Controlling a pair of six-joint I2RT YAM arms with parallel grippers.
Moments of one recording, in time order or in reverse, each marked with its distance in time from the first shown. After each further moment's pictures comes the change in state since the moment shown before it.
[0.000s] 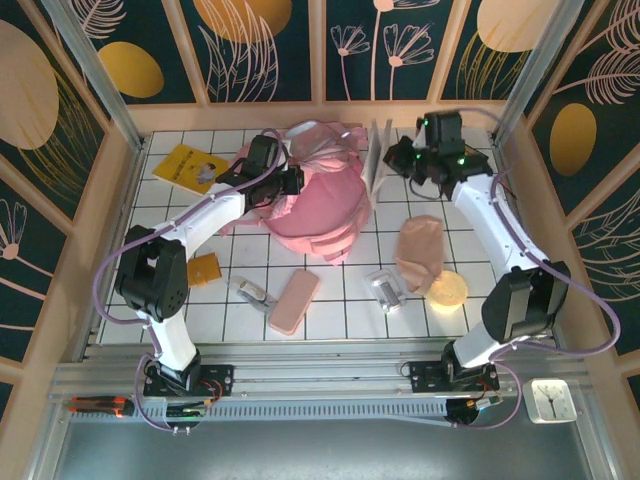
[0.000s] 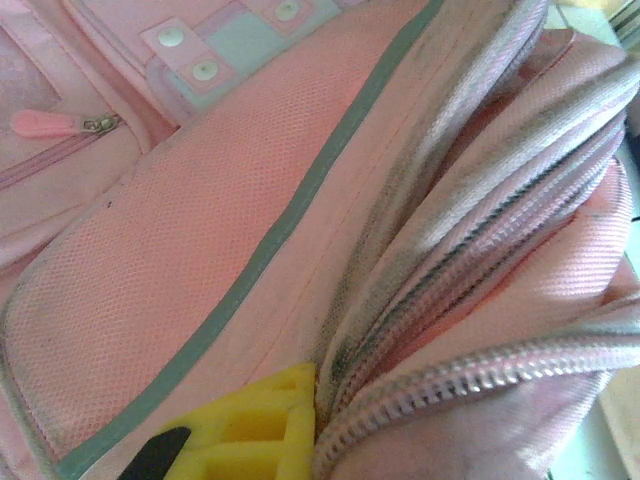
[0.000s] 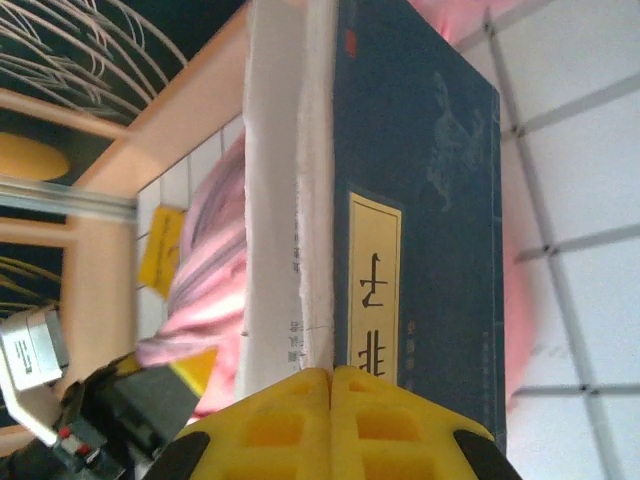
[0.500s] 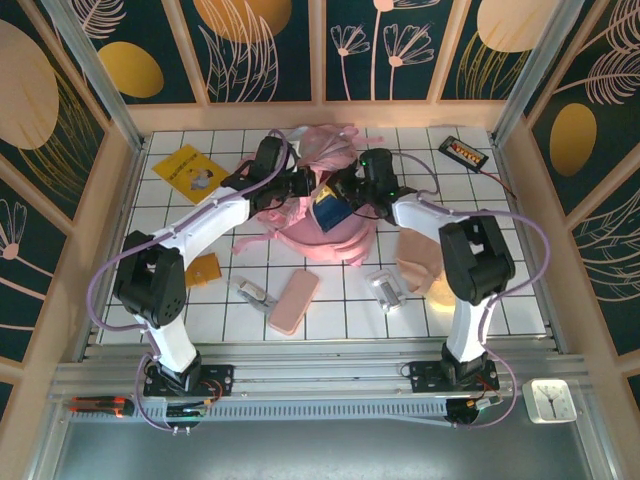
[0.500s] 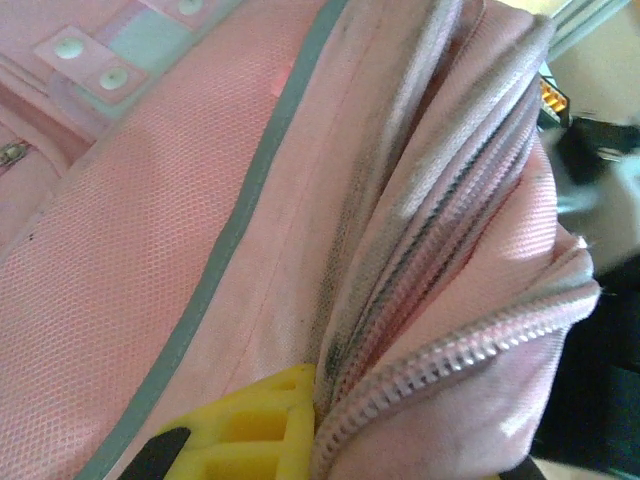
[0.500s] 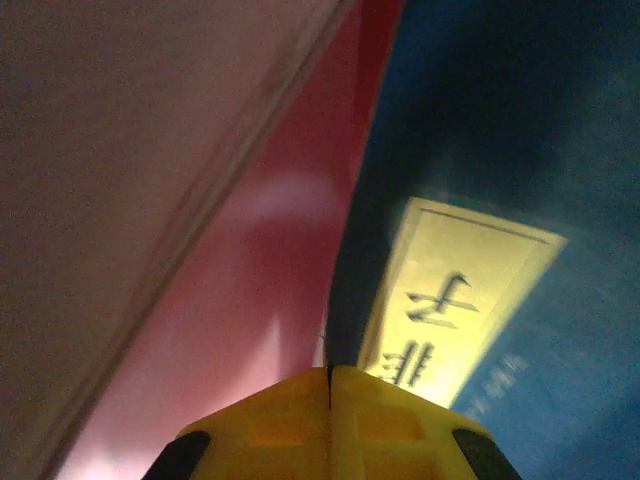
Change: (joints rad) left arm -0.073 -0.039 0.000 0.002 0.019 -0.084; right arm 0.199 0.366 -0.172 0.713 -0.069 0.446
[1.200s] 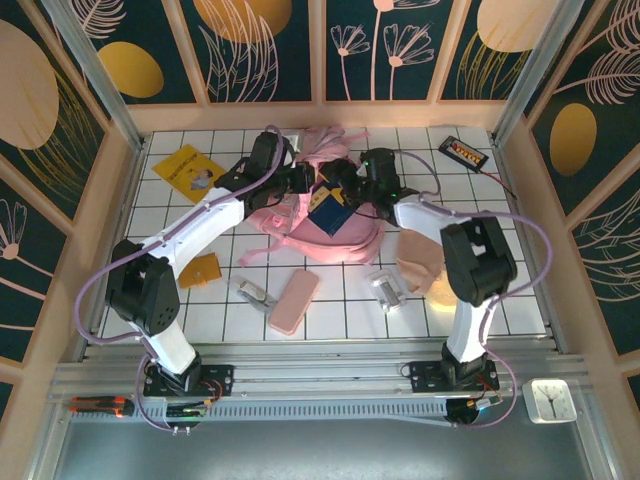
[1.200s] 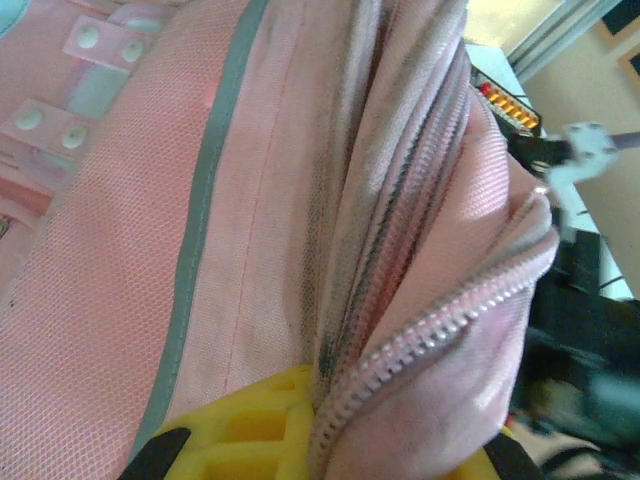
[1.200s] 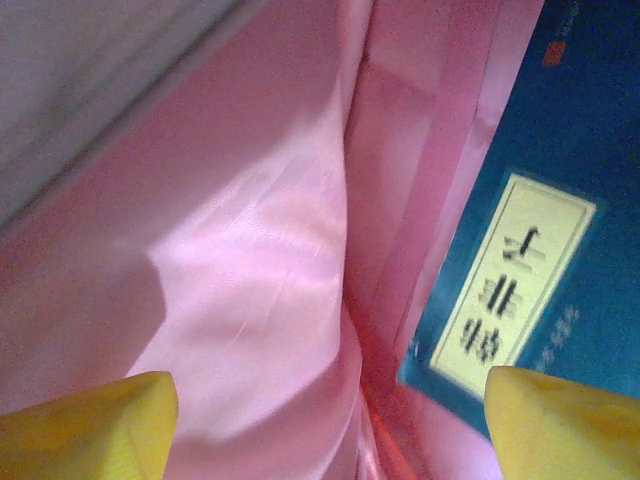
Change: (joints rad) left arm -0.009 -0.056 0.013 -0.023 -0.014 0.025; right arm -0.010 -0.089 -0.045 -0.025 -0.011 -0.064
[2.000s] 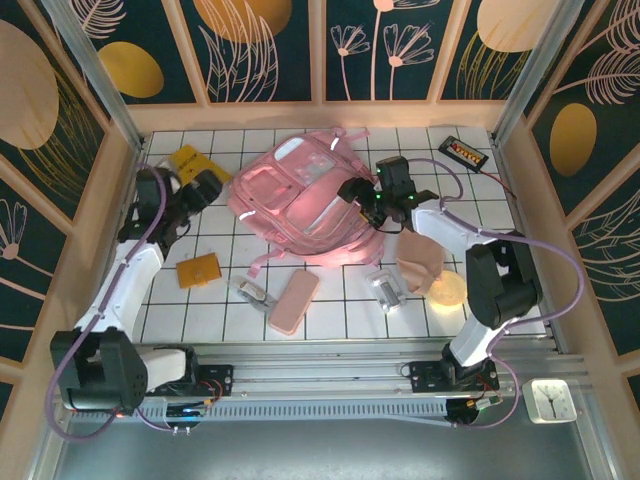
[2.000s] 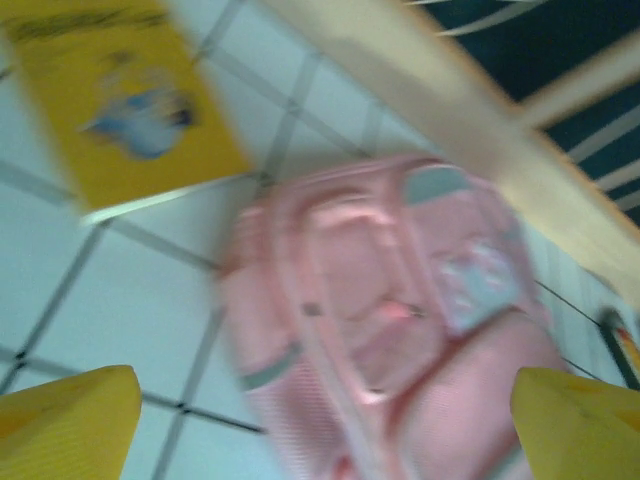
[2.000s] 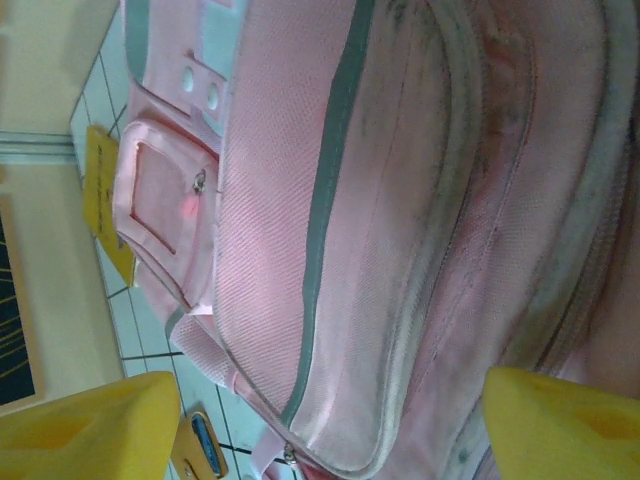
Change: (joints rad) left arm 0.582 -0.479 -0.546 0.058 0.048 -0.218; right arm -0.025 -0.134 -0.045 -0.388 0.113 -0.191
